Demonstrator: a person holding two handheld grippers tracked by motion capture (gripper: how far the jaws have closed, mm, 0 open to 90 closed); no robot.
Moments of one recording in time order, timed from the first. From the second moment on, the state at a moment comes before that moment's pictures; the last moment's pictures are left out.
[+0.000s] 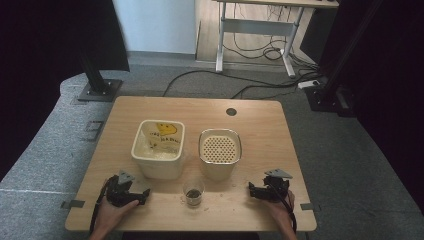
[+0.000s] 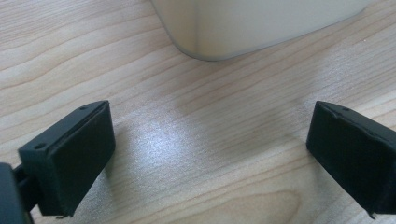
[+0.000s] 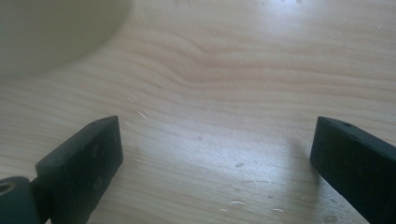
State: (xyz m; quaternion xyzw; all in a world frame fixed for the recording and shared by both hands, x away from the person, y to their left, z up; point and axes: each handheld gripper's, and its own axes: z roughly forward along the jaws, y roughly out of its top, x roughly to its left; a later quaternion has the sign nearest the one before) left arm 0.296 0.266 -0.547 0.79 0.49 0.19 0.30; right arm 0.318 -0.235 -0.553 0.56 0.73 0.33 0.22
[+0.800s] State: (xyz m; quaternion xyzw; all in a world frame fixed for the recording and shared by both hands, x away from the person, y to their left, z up) left arm 0.293 0.268 -0.545 0.79 0.50 0.18 0.30; right arm 0.274 -0.070 -0.522 0.31 0.80 0.50 0.11
